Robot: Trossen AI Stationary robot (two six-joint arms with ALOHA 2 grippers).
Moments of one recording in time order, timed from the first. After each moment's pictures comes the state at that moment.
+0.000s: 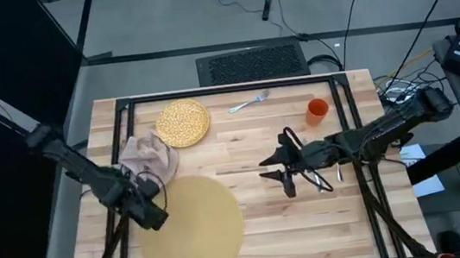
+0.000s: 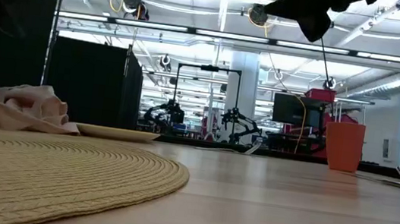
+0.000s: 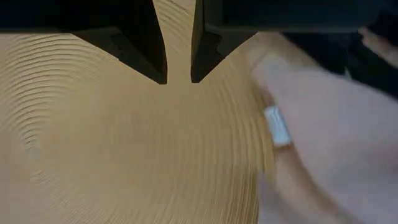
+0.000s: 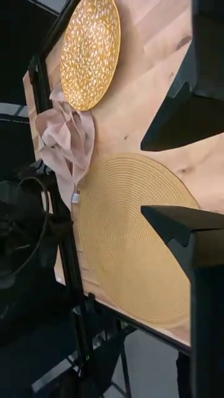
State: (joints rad) left arm -0.76 1.15 0.69 -1.01 0.00 -1.64; right arm 0.29 1.23 0.76 0.10 0.29 0.28
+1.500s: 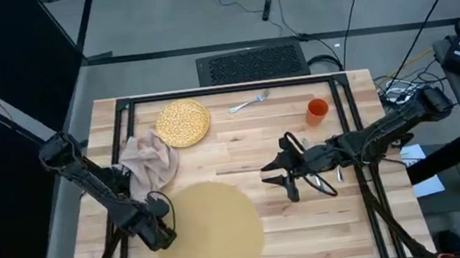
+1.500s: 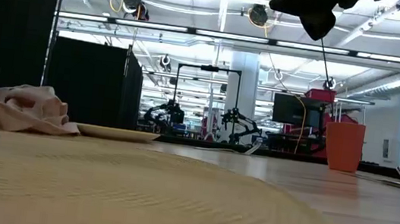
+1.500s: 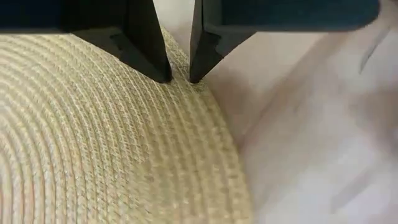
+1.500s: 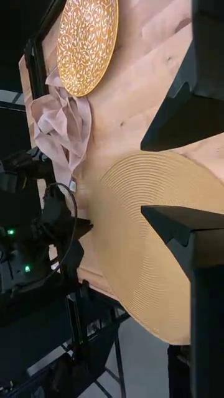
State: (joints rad) left arm -0.79 1.46 0.65 -0.66 -0.05 -1.64; right arm 0.33 1.23 0.76 0.09 0.28 0.29
